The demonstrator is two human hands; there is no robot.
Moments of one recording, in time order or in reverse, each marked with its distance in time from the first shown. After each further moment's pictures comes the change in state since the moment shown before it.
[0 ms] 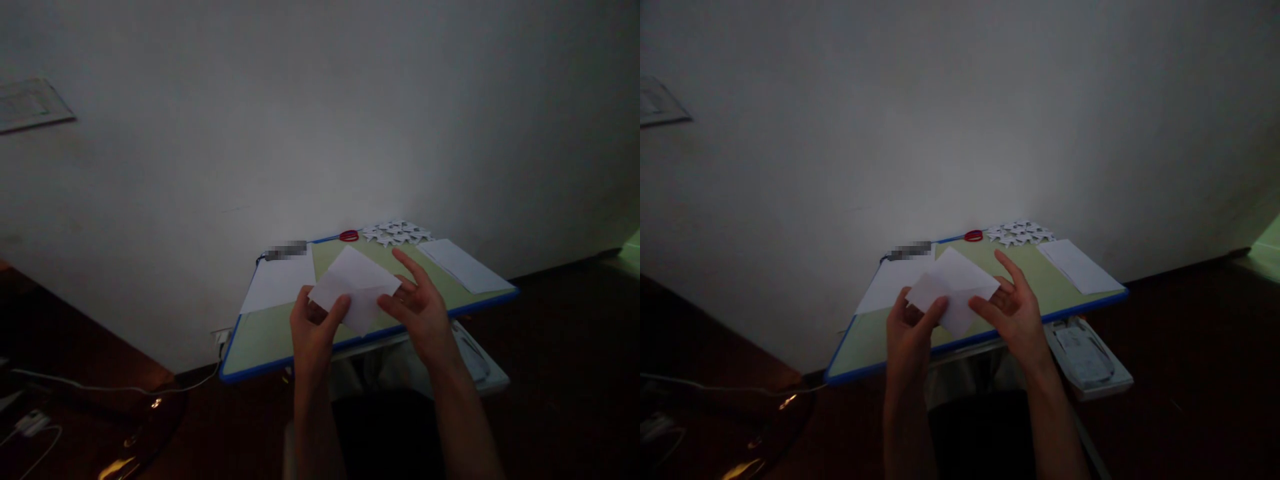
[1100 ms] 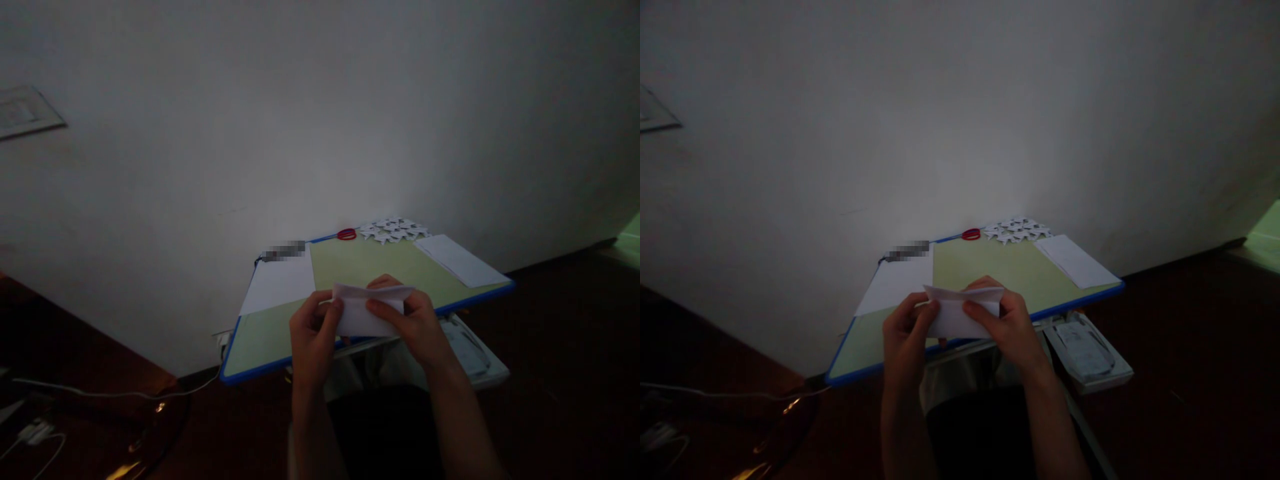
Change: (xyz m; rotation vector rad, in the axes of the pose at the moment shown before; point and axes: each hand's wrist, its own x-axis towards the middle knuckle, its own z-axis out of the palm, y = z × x) left_hand -0.008 0.014 -0.005 0.208 -0.144 -0.014; right_hand -0.006 -0.008 -0.002 -0.145 -0.153 0.035
